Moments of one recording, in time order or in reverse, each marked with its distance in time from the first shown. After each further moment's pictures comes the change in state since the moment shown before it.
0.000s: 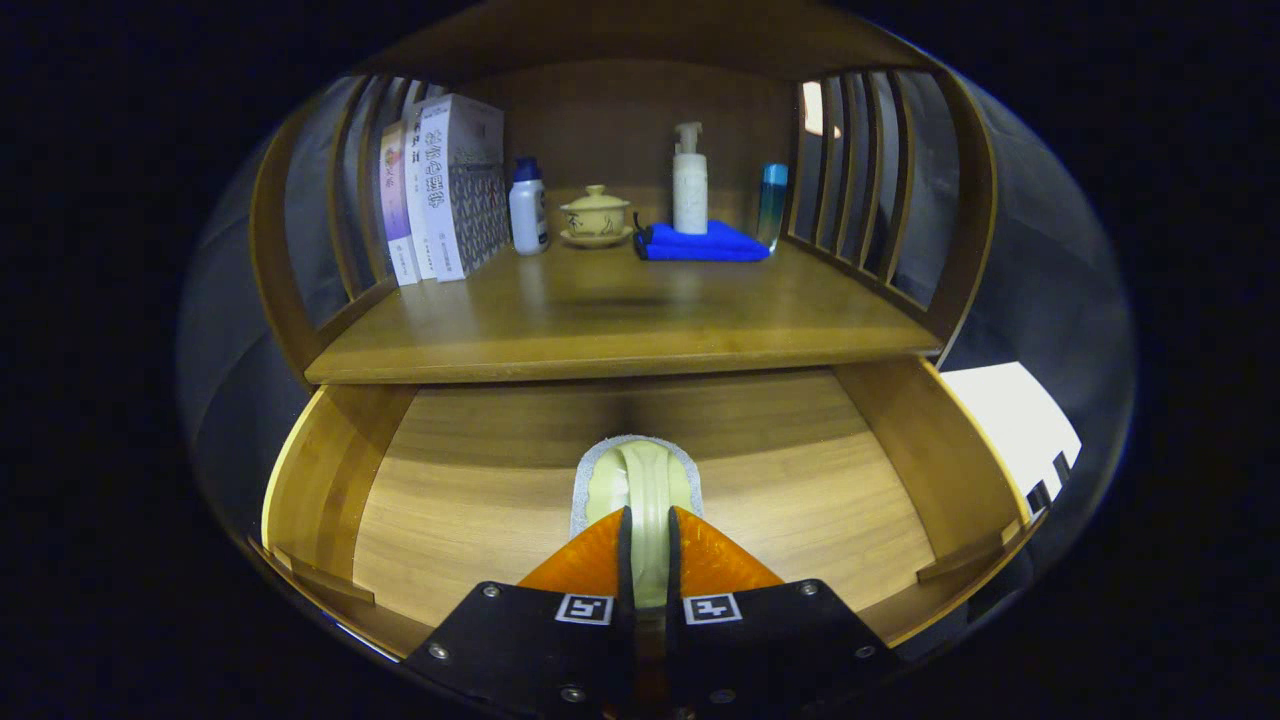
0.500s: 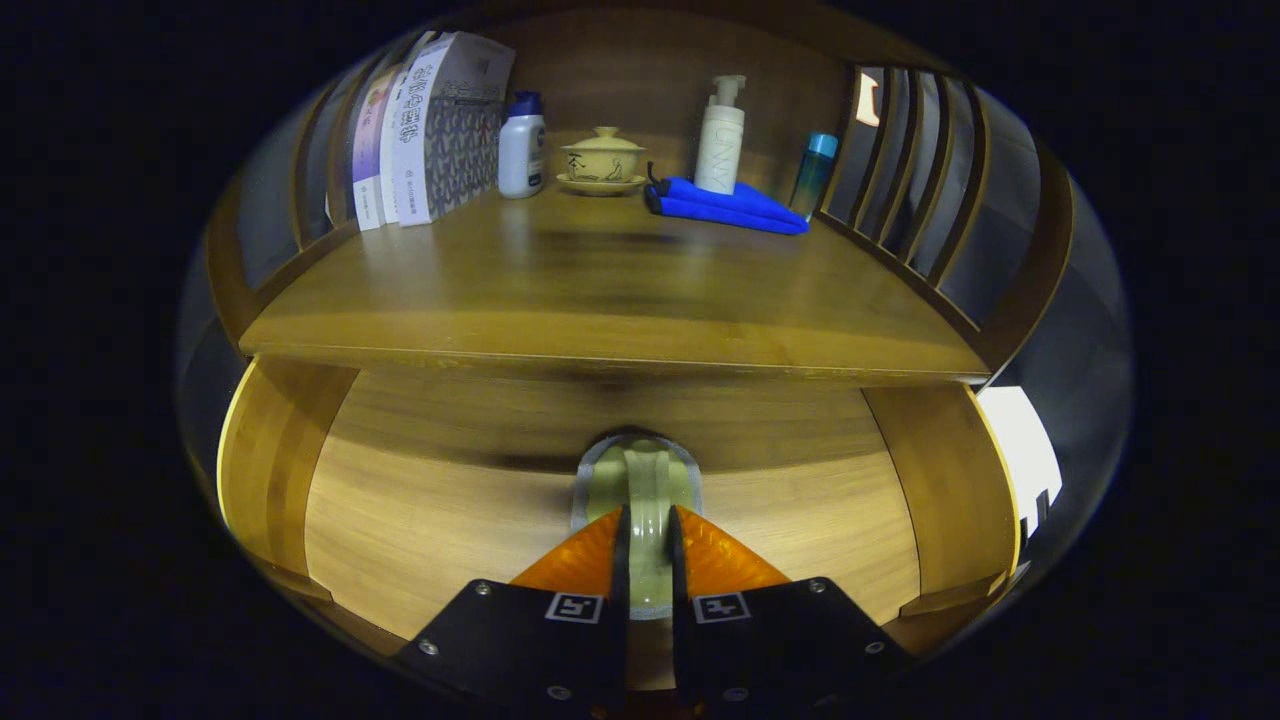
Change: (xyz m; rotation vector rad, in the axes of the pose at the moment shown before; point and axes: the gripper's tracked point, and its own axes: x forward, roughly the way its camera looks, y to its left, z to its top) arm 0.057 -0.007 -0.015 -0.060 0.160 -0.029
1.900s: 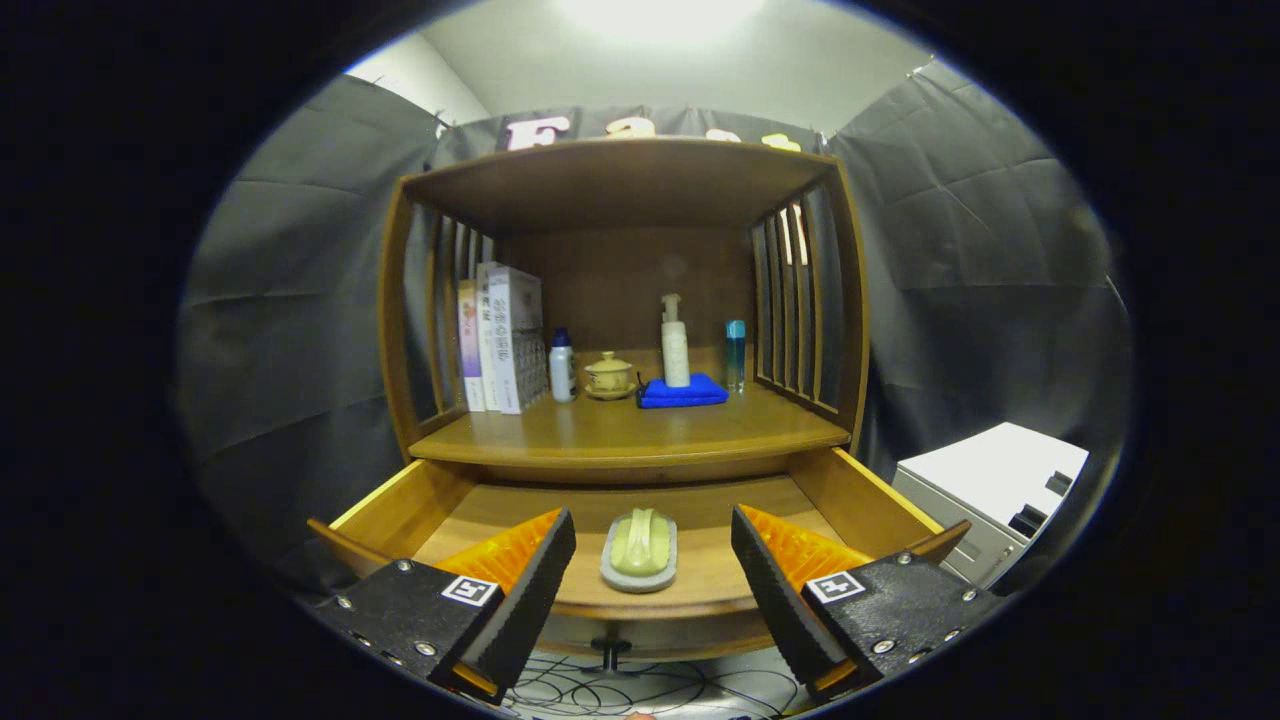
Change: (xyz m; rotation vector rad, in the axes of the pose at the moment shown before) arm -0.161 -0.040 0.026 0.175 -0.568 0.074
